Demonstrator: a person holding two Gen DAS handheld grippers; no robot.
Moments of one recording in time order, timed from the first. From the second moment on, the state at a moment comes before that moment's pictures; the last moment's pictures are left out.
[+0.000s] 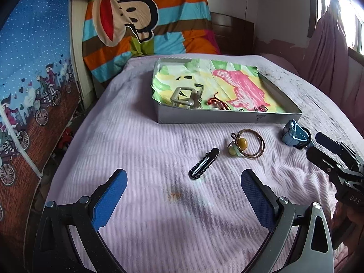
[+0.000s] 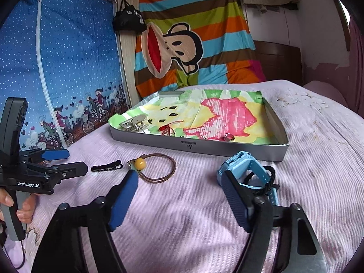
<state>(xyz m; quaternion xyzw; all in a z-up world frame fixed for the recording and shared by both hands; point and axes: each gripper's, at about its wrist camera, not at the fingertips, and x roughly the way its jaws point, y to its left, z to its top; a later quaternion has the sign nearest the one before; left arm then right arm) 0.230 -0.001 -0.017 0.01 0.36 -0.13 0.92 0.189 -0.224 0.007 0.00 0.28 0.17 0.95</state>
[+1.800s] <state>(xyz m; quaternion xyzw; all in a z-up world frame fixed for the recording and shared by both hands) 0.330 -0.070 0.021 -0.04 0.30 -0.19 0.93 0.293 -0.251 0.059 0.03 0.18 0.16 0.97</state>
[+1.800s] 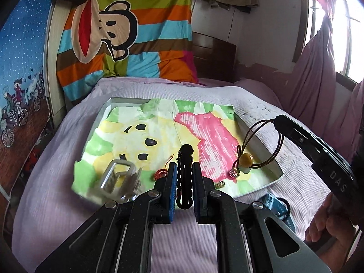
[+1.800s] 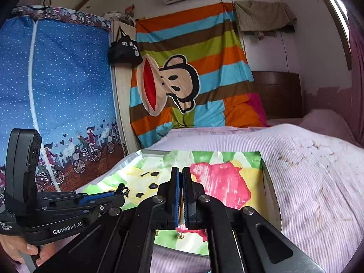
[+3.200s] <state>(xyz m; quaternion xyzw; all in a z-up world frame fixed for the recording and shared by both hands) 0.340 -0.070 0.012 -0.09 0.33 -0.19 0.92 0.268 -0.289 0.045 0.06 0.22 0.09 0.97</state>
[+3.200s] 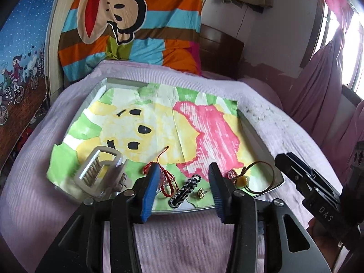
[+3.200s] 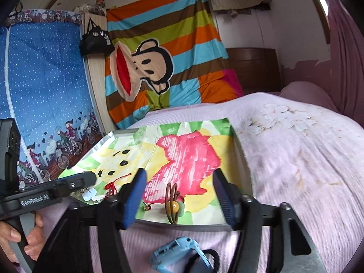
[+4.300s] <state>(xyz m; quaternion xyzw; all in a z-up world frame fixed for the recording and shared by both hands) 0.182 -0.049 0.059 -0.09 0.19 -0.12 0.97 0.135 -0.299 0.072 0.01 0.08 0.08 0.99</state>
